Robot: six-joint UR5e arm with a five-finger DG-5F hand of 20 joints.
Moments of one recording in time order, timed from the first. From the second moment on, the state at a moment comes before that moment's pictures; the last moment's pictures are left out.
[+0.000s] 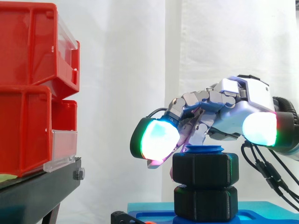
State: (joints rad) arm -0.14 -2.42 -1.07 -2.44 -2.31 -1.02
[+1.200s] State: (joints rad) arm -0.15 -2.42 -1.08 -2.44 -2.31 -1.02
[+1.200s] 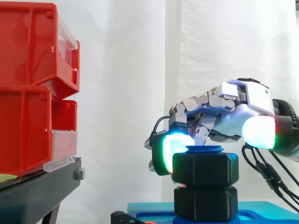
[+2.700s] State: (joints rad) arm -0.16 -2.42 -1.07 -2.40 -2.35 -1.01
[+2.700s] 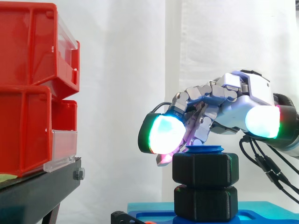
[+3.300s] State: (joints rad) arm -0.13 -2.42 -1.11 -2.39 -2.30 -1.01
